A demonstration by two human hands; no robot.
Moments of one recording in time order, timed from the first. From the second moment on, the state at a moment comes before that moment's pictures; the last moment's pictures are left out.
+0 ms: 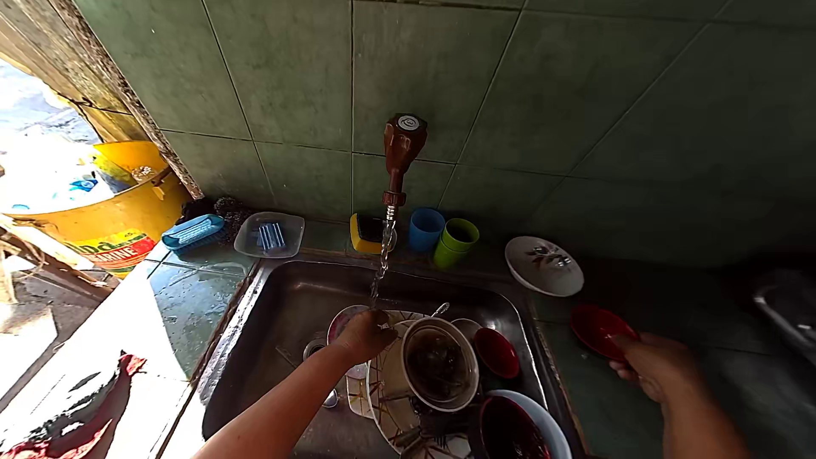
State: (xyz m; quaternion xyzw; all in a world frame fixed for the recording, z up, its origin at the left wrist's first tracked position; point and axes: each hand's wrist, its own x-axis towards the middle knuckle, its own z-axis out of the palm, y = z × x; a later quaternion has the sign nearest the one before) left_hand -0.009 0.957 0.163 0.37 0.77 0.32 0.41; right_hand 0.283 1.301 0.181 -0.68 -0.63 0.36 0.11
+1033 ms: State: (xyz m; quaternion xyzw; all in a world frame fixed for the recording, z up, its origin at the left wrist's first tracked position) left_hand 0.017 0.970 0.156 0.40 0.76 0.29 0.42; right_hand 0.094 1.138 0.207 -0.15 -0.92 0.14 0.34
